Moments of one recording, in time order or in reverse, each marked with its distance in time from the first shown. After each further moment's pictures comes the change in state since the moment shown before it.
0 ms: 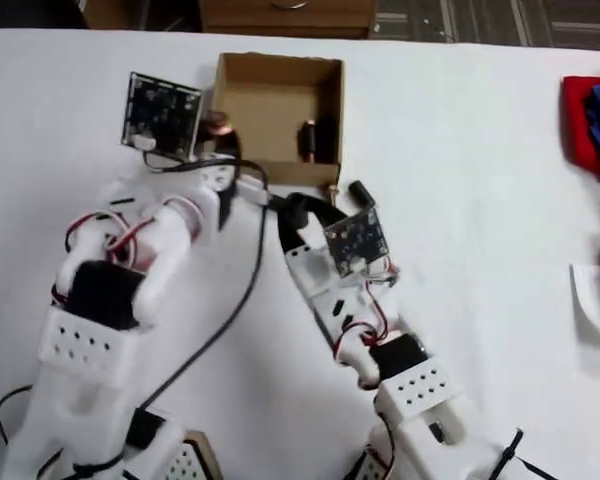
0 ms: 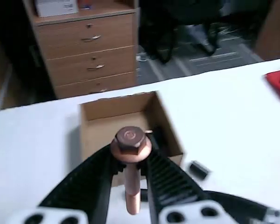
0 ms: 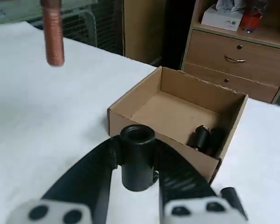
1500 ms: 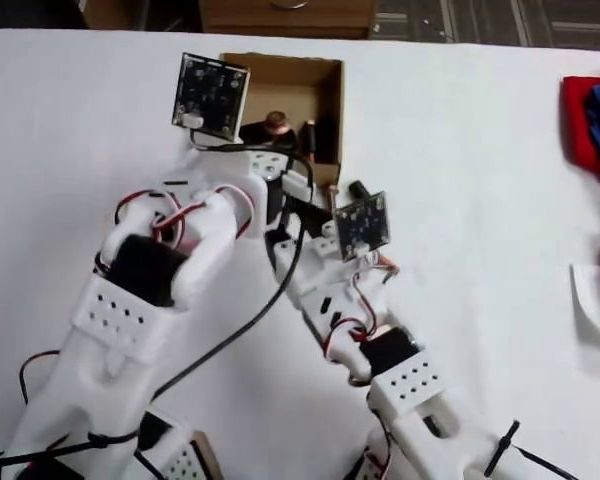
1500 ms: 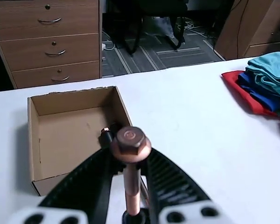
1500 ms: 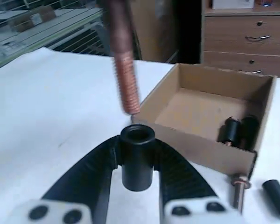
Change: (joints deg) left arm 6.8 9.1 -5.1 -2.0 5.7; right arm -4.1 3.3 -4.1 2.4 -9.8
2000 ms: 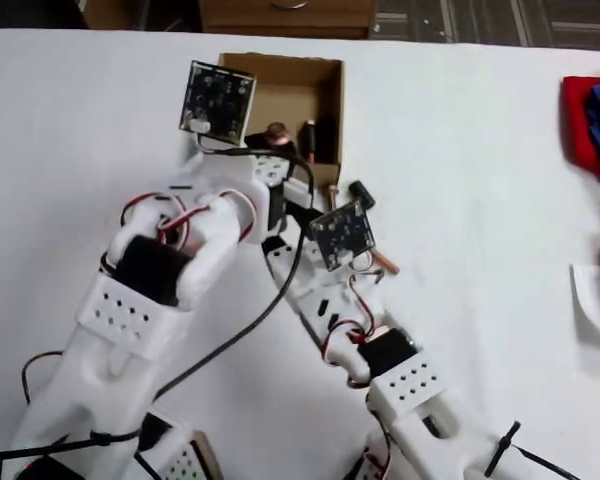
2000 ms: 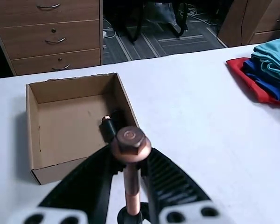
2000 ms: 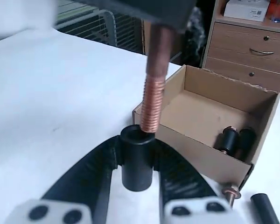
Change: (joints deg) left arm 0.0 0.1 3.3 0.0 0.0; right arm -0.4 -0.1 0.1 0.1 8.4
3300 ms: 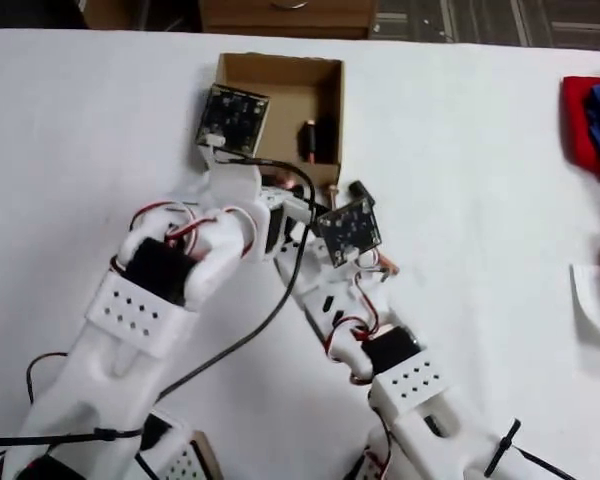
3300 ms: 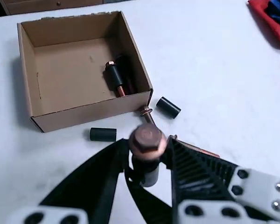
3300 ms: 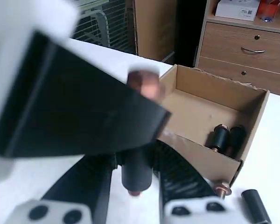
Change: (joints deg) left arm 0.1 0.0 4.7 7.2 0.1; right arm 1.9 0.0 0.0 0.0 0.0
